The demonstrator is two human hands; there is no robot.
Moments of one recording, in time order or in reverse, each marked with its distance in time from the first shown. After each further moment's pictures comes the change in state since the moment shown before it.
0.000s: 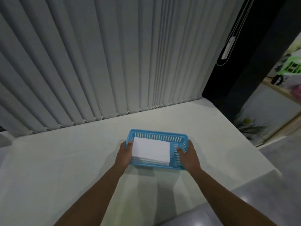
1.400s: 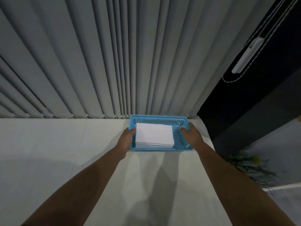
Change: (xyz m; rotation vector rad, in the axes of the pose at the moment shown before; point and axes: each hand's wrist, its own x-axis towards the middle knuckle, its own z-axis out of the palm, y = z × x) left_hand 0.172 0.137 0.244 -0.440 0.023 -0.260; right_hand 0.390 -0.036 -0.117 -0.258 -0.300 -0.184
